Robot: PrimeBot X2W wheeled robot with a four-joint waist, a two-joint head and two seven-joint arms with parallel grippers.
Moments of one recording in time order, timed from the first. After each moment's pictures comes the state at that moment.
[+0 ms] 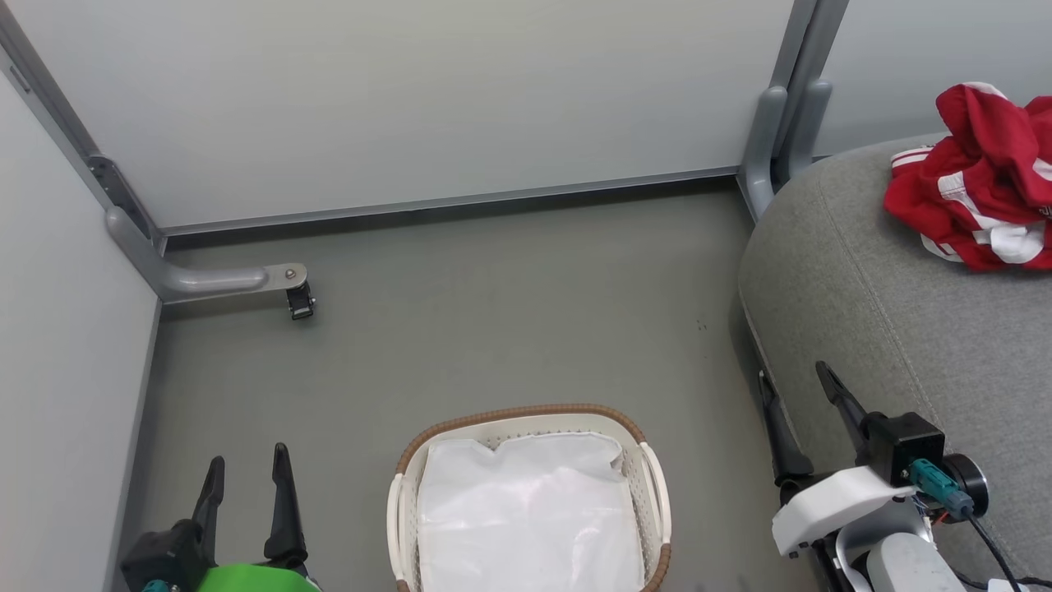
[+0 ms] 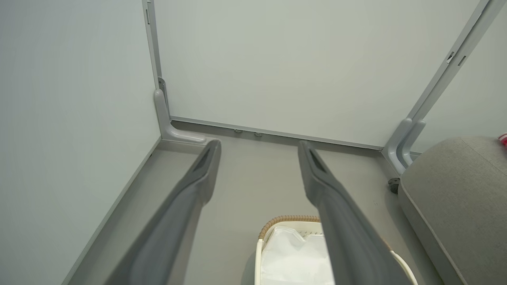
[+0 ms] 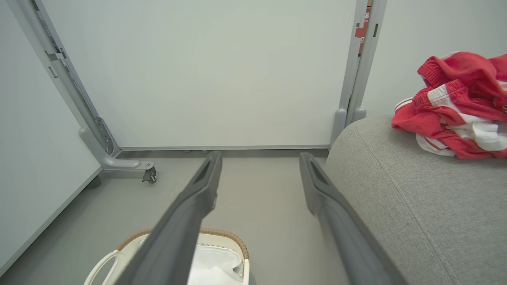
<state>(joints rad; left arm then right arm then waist) 0.06 0.11 -0.09 0.23 -0.37 -0.01 -0.26 -0.12 -0.05 0.06 0.31 0.15 0.13 -0.26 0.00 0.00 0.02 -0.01</state>
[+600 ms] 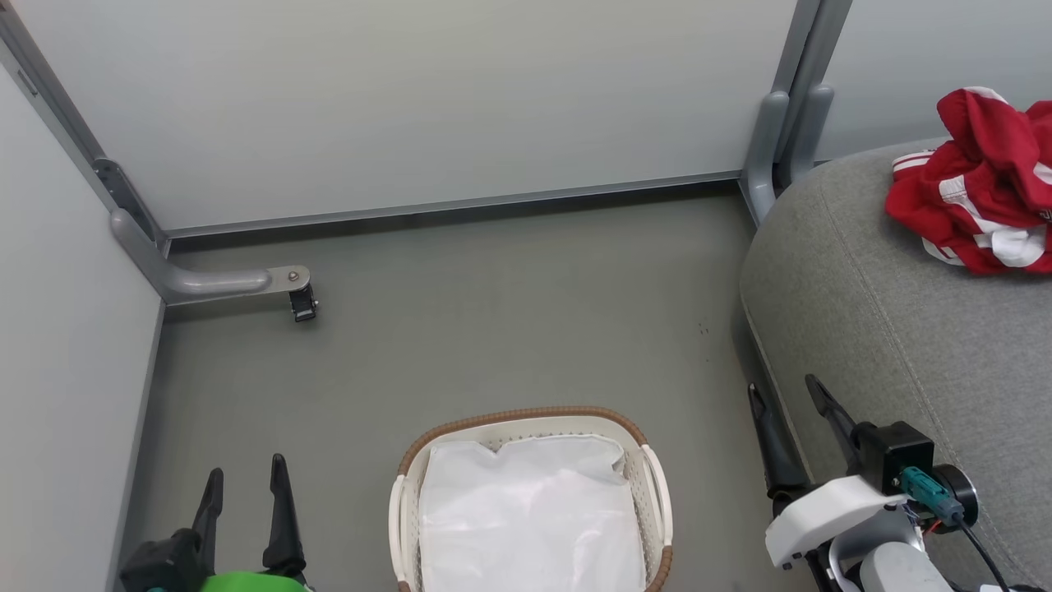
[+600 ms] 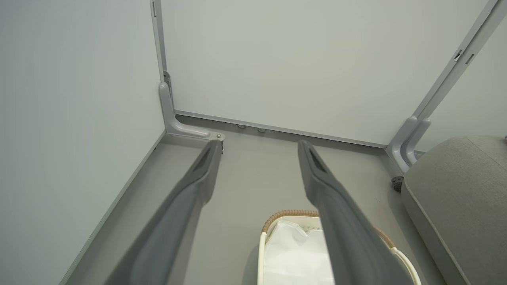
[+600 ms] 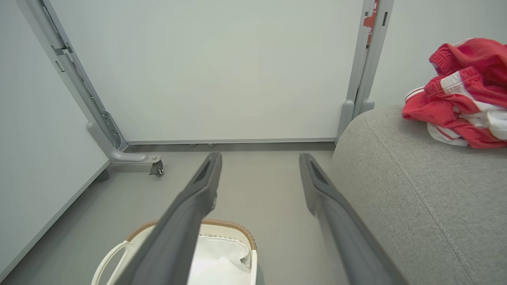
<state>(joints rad) 0.07 0.08 -0.03 0.26 -0.33 -0.05 -0.26 -0.11 -0.05 0.08 0.33 0.17 0.13 -0.26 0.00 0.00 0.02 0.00</state>
